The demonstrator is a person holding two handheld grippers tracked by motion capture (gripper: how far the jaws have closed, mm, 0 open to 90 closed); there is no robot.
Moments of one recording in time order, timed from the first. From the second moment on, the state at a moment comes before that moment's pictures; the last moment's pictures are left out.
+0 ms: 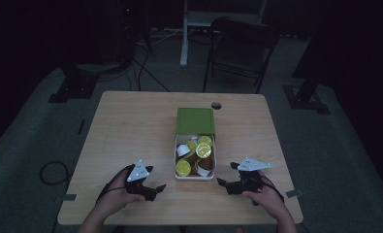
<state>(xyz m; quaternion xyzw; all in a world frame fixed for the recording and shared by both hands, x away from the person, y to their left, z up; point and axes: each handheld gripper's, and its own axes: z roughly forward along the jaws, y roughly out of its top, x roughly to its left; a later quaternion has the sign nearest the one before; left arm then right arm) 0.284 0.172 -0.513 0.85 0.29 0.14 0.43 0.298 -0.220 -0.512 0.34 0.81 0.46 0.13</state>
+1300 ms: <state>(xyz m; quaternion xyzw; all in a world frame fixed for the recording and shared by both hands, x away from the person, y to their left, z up) 0.326 0.145 -0.509 0.81 0.29 0.15 0.49 0.324 -0.207 -0.502 0.36 0.78 0.49 0.12</state>
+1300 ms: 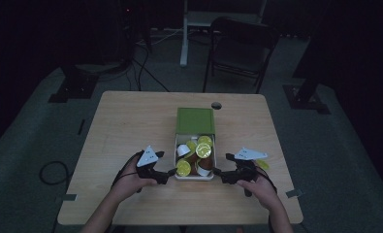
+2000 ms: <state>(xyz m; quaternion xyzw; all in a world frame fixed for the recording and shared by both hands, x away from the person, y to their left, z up) 0.339 0.144 -0.508 0.81 0.30 0.16 0.48 0.335 -0.202 -0.502 0.37 0.79 0.48 0.12</state>
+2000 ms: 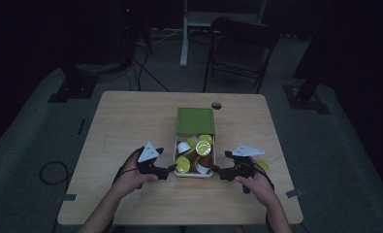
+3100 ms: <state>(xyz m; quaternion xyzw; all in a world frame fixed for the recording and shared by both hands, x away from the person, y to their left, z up) 0.362 0.141 -0.508 0.81 0.31 0.15 0.48 0.361 -0.201 -0.499 0.39 0.79 0.47 0.13</state>
